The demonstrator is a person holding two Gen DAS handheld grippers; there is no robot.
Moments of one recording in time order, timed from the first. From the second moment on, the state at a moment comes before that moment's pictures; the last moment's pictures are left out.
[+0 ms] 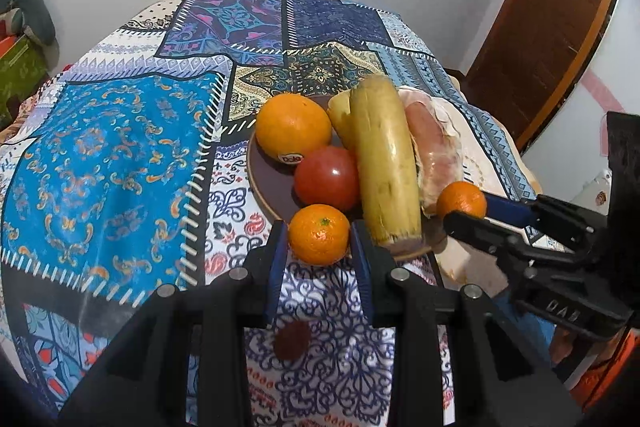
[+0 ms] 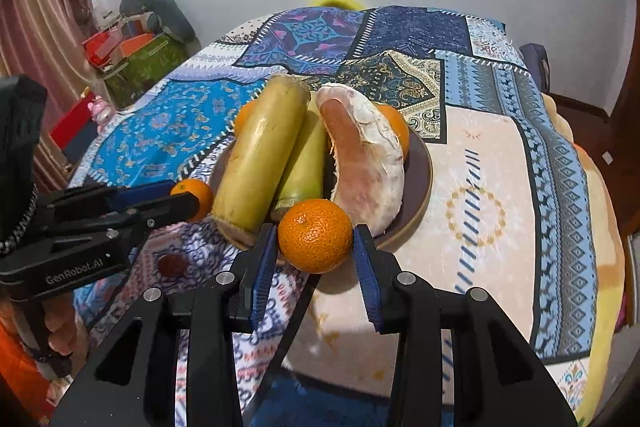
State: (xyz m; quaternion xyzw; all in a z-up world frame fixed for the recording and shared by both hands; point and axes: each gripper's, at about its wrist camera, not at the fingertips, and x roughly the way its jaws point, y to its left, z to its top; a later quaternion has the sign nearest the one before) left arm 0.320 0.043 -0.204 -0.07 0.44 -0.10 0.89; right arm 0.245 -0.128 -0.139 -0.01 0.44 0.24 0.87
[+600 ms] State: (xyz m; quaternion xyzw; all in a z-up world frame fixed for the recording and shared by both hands) left arm 0.331 0.040 -0.210 -0.07 0.45 -0.09 0.89; right arm 0.255 -0.129 -0.152 -0.01 0.46 0.24 0.86
